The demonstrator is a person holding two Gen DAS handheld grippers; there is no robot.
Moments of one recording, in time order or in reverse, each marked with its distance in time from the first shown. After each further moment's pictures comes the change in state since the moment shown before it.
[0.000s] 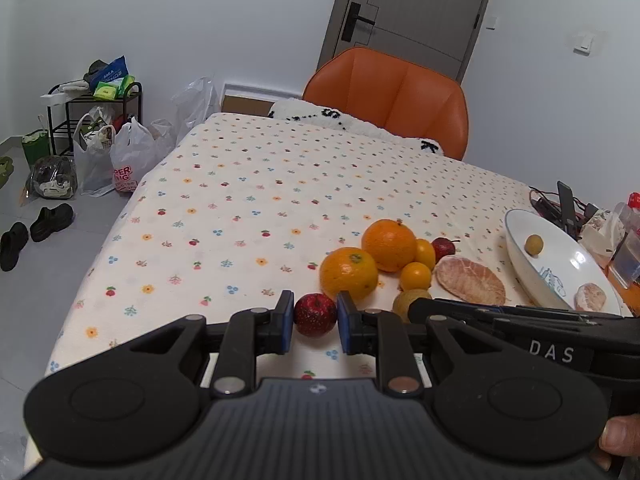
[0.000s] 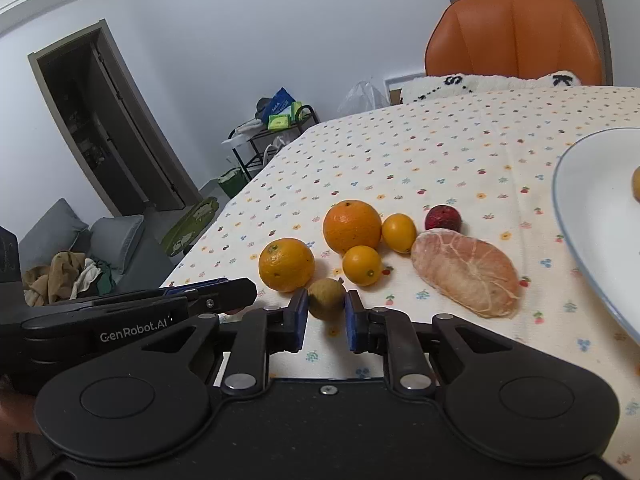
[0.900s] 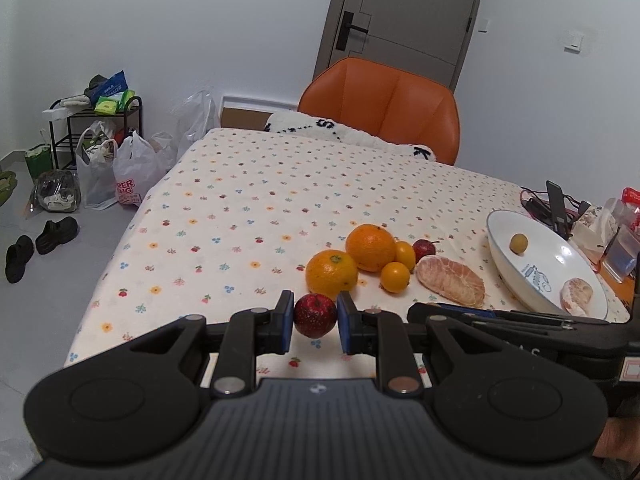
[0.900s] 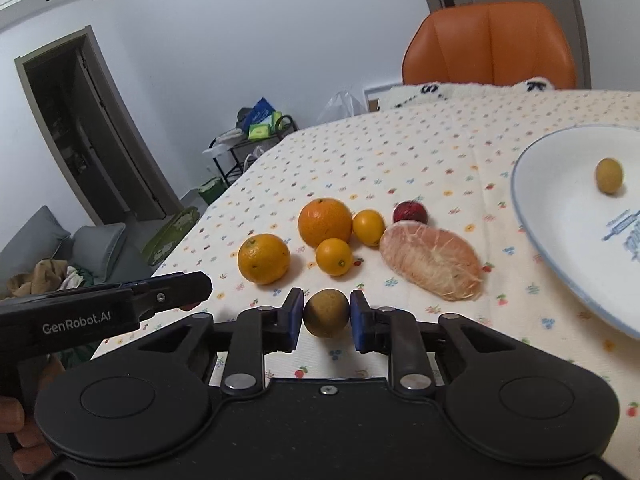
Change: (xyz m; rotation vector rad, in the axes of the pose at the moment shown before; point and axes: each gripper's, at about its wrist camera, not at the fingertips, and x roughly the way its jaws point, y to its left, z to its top) left arm -0.025 -0.014 -0.001 0.032 -0.027 0.009; right arm -0.011 -0.003 -0.009 0.011 -0.039 -0.066
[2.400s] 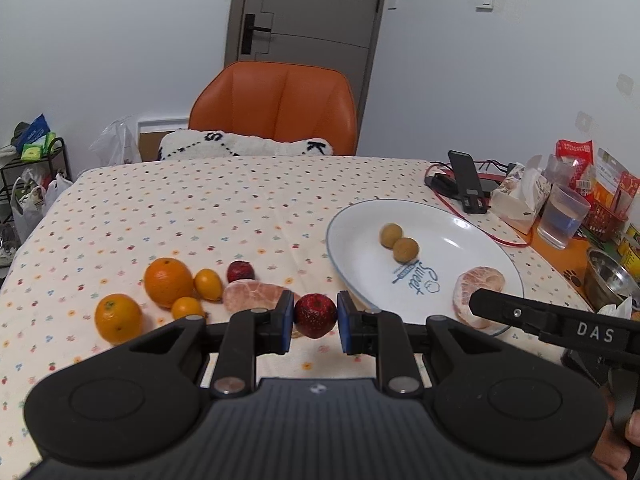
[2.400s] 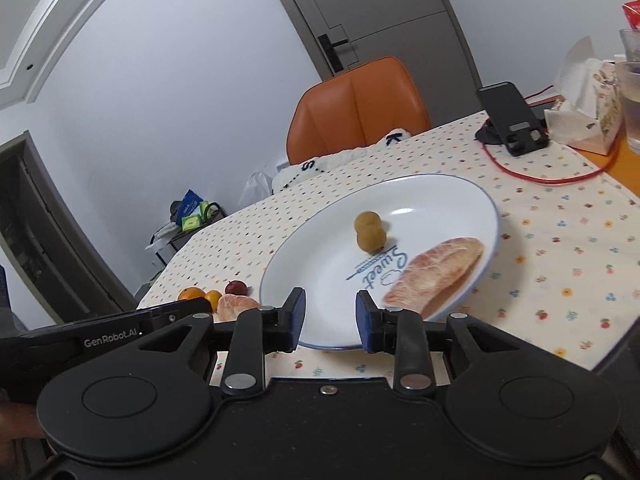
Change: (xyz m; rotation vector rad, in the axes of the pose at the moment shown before) left arm 0.025 -0.138 0.005 0.180 -0.001 -0.141; right arm -0.128 -0.116 -0.015 0.213 -0.217 -0.156
